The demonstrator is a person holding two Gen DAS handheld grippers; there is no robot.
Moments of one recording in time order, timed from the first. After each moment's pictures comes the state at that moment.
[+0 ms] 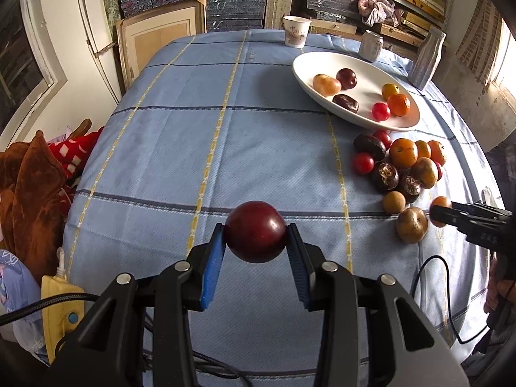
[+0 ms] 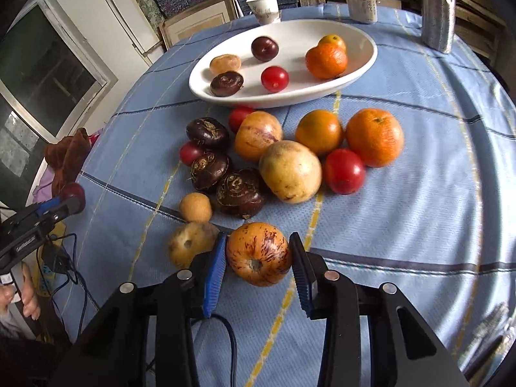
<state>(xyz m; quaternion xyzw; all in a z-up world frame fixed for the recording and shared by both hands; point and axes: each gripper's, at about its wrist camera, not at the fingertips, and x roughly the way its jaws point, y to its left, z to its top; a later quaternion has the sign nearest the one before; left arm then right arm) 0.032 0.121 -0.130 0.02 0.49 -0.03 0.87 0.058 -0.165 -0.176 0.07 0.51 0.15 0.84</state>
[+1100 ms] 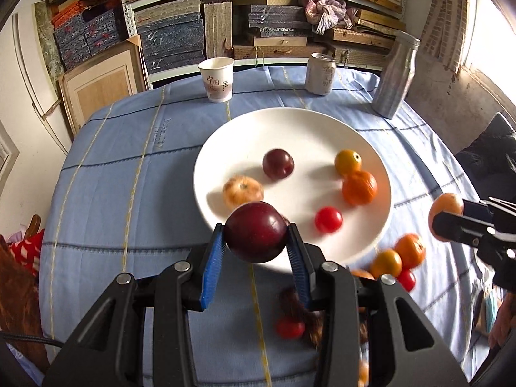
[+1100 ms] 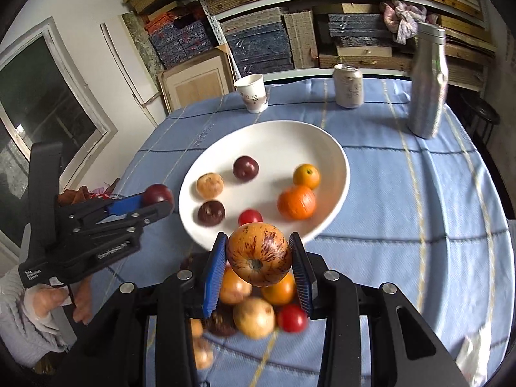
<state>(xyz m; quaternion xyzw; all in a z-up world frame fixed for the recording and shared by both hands) 0.196 0.001 -0.103 0.07 0.45 -0.12 0.88 0.152 -0.195 -0.096 0.09 0.43 0.14 0.89</state>
